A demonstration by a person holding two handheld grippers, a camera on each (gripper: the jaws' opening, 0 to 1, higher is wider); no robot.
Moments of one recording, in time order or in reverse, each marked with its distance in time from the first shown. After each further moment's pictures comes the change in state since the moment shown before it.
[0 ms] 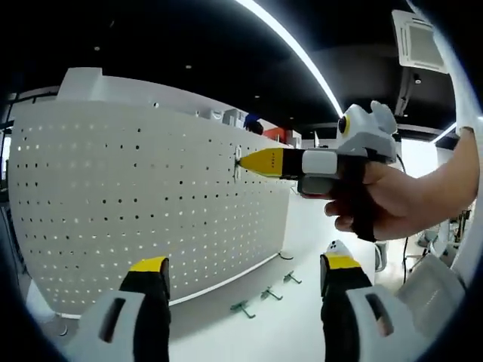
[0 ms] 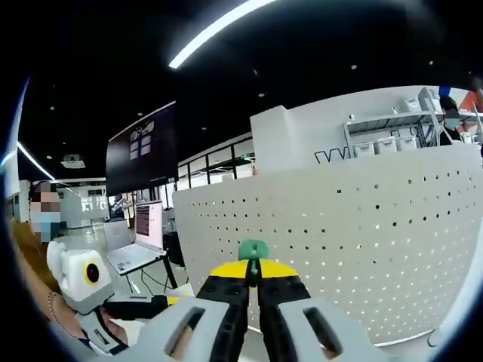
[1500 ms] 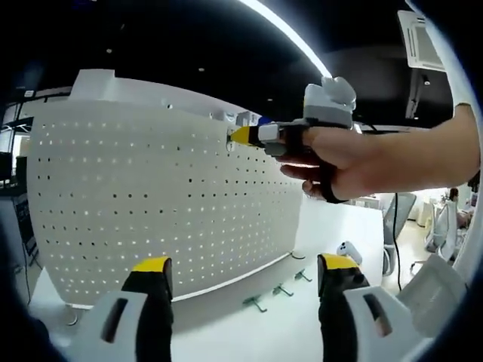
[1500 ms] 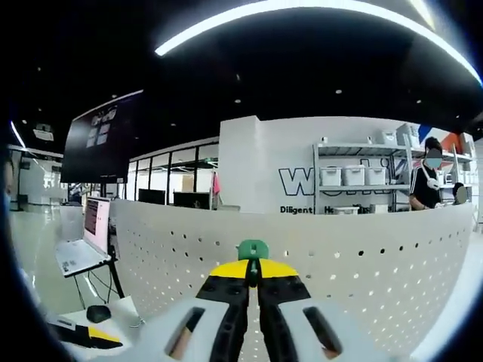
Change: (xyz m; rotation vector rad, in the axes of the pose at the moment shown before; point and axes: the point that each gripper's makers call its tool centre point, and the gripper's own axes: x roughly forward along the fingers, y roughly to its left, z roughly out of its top) left arm -0.021 0.021 -0.003 -0.028 -0.021 0.079; right arm 0.060 -0.050 0.045 -0.159 -0.047 -0.250
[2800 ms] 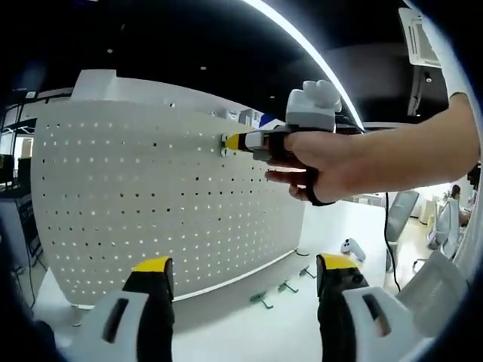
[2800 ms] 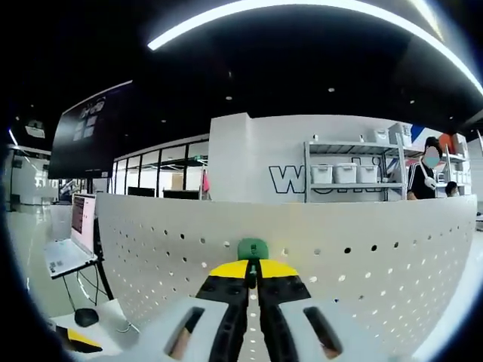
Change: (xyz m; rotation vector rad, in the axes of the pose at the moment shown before) left arm -0.004 0.008 -0.001 0.008 0.016 0.015; right arm 0.026 -0.007 -0.014 0.003 0.005 -0.061
